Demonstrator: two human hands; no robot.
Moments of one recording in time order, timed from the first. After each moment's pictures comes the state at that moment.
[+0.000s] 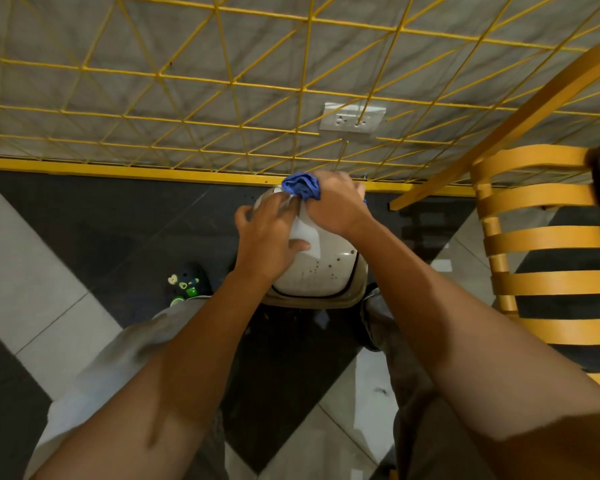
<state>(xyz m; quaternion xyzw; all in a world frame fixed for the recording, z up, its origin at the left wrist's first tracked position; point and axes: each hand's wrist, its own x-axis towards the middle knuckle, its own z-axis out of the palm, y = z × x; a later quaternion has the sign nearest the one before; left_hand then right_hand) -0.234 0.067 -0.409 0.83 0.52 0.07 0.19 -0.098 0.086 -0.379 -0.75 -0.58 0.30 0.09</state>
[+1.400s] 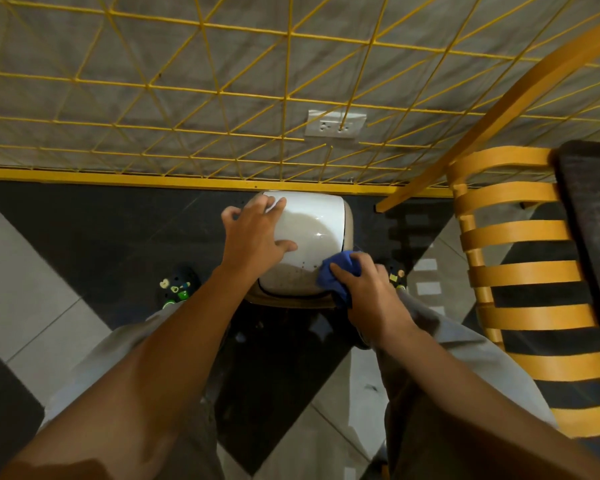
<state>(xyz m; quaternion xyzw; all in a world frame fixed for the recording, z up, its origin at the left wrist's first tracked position) -0.233 0.072 -0.408 0.83 0.53 0.04 0.17 -0.072 -0.062 -0.375 -0.74 -0.62 0.27 -0.04</state>
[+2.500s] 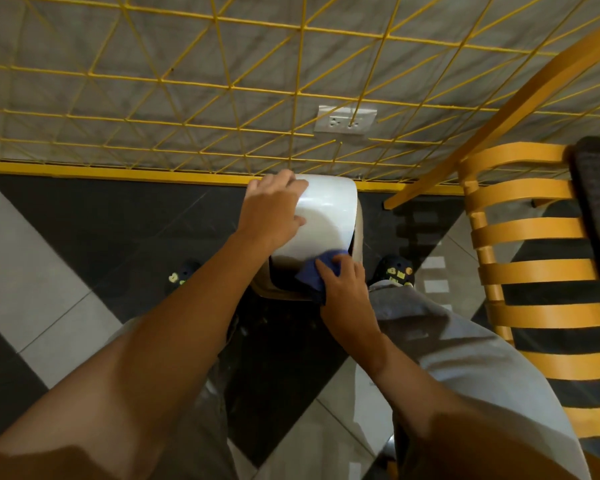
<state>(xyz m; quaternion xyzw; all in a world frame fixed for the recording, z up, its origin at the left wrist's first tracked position) -0.221 0.090 -0.372 0.87 0.47 0.03 0.15 -0.121 -0.061 -0.399 -0.76 -0.60 0.25 0.01</state>
